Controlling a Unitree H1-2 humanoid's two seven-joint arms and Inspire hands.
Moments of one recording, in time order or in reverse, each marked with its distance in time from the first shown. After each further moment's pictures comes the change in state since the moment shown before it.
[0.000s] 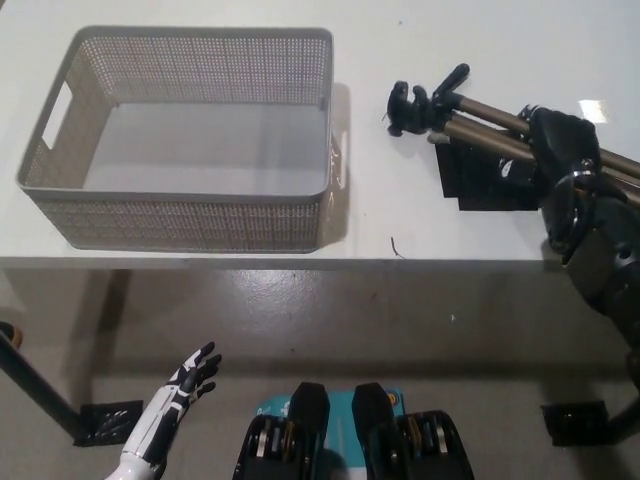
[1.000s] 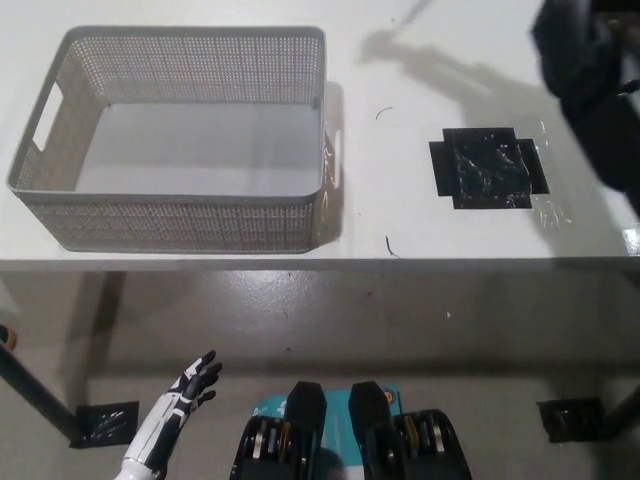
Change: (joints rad) left_arm 0.001 -0.002 0.000 0.038 0.017 -0.014 0.002; right_arm -0.150 -0.049 -0.040 -0.630 -0.113 -0.022 0.060
